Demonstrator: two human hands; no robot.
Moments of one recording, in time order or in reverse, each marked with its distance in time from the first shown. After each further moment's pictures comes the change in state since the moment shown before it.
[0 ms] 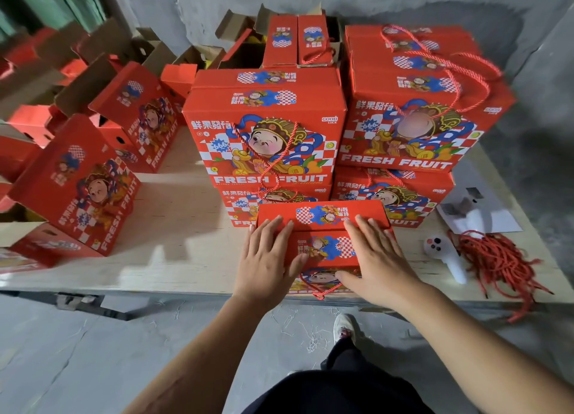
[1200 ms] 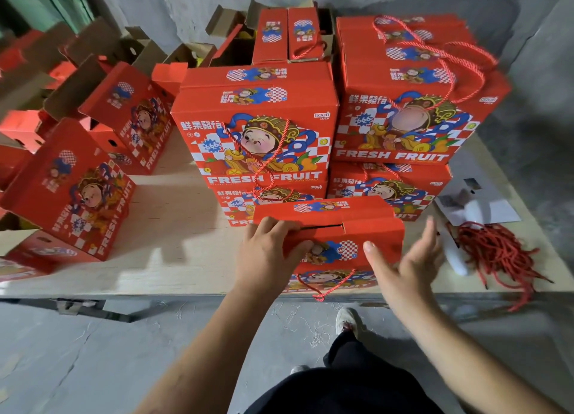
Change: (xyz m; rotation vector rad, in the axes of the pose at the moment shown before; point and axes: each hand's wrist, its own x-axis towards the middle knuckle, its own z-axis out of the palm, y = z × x) left_hand 0.020 0.027 -0.037 -0.121 0.049 -0.072; right_hand -0.044 -0.015 -0.009 0.796 0.463 0.524
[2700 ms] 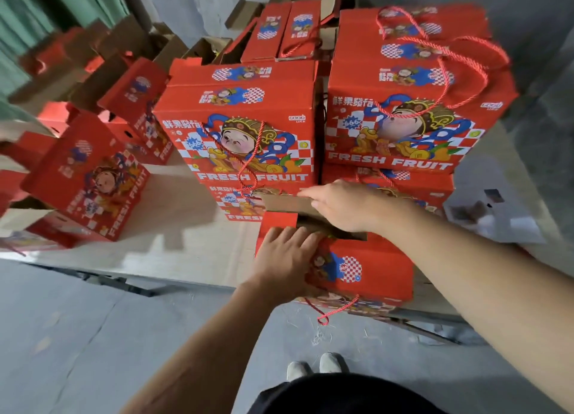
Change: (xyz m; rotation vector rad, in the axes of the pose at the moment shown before) left_hand 0.017 0.064 0.046 0.408 -0.363 0.228; right_hand 0.148 -0.087 0.004 -0.659 -0.760 -0.806
